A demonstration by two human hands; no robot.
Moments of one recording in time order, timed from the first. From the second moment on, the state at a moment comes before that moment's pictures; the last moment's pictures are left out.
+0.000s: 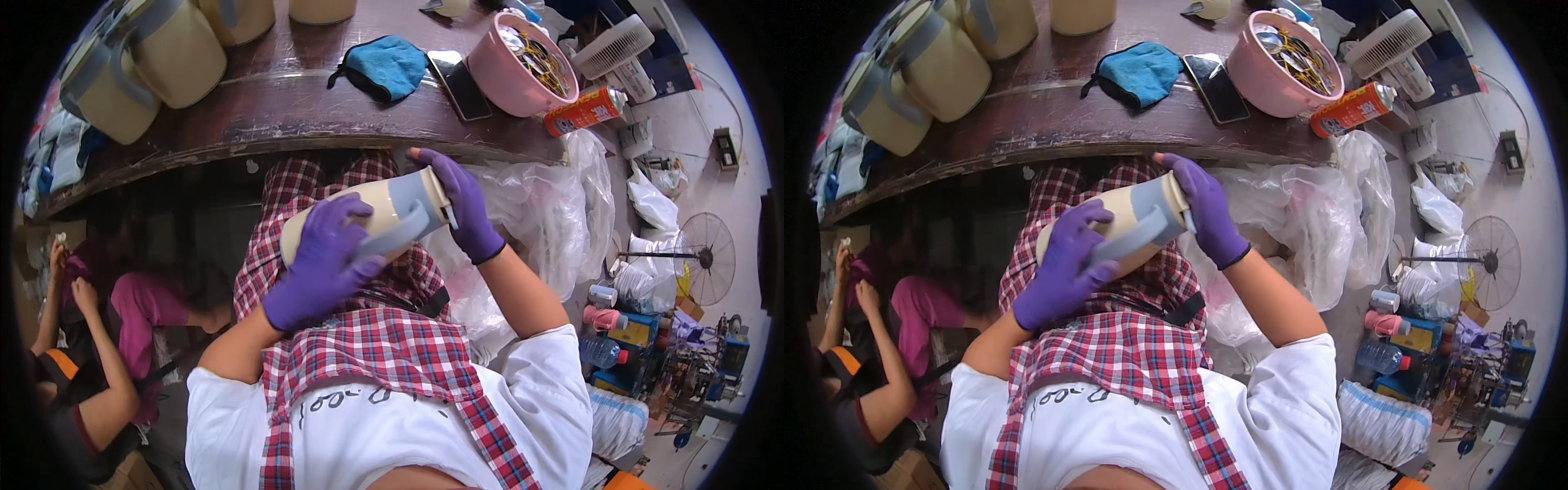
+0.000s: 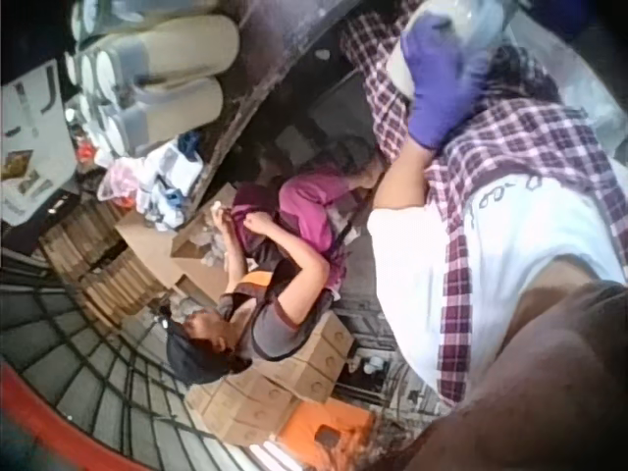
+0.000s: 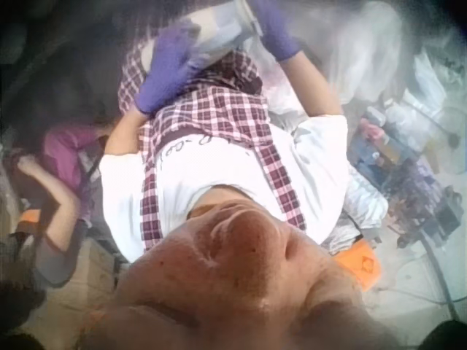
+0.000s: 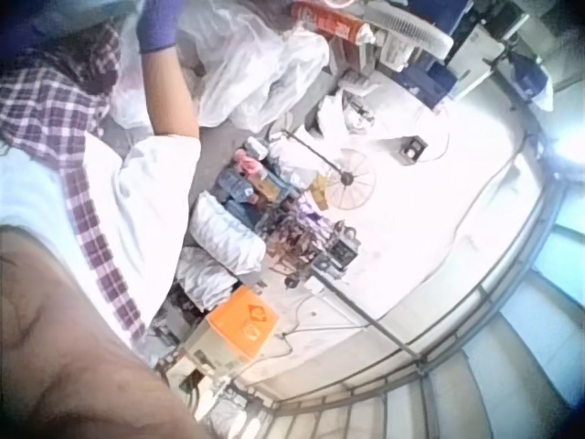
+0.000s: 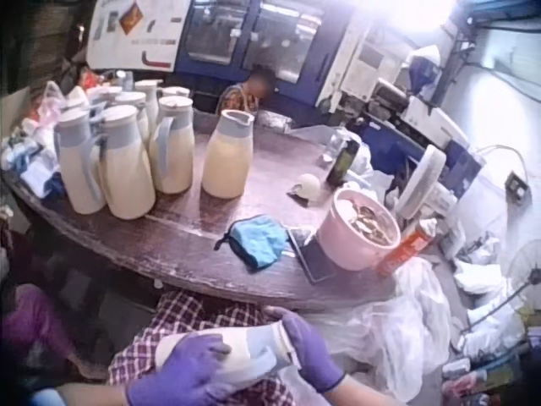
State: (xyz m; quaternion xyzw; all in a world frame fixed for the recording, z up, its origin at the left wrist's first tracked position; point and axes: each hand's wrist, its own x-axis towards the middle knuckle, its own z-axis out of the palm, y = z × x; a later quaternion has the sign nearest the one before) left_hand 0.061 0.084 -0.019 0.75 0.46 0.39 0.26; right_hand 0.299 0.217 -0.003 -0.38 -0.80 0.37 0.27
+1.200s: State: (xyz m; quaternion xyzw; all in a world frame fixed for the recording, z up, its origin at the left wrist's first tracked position) left_hand 0.013 0.210 0.004 0.59 0.51 0.63 0.05; right_hand 0.380 0.509 0.095 -0.63 -0.75 -0.04 0.18
